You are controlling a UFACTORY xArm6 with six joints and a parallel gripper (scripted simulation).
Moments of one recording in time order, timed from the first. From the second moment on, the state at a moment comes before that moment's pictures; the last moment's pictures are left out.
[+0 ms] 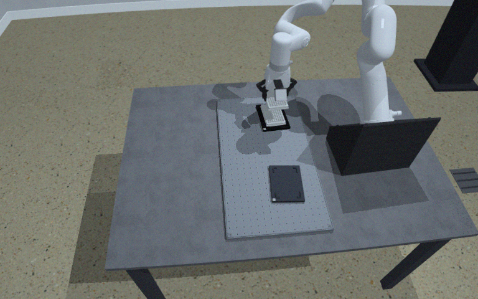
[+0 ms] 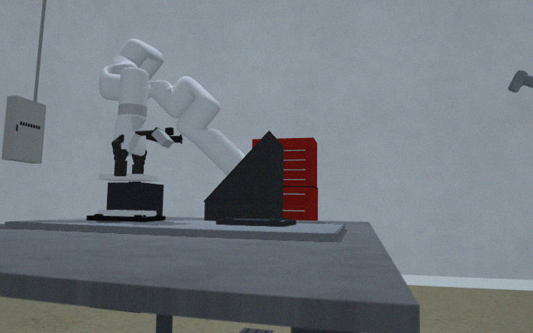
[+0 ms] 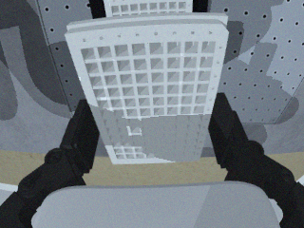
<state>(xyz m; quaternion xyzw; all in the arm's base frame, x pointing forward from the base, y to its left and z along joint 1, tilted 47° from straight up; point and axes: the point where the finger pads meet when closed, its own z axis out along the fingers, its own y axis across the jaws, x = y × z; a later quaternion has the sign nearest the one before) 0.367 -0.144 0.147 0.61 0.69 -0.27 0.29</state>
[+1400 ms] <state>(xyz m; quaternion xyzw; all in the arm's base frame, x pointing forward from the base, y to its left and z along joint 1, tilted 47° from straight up) 0.368 -0.154 0.136 0.61 0.69 -0.27 0.29</state>
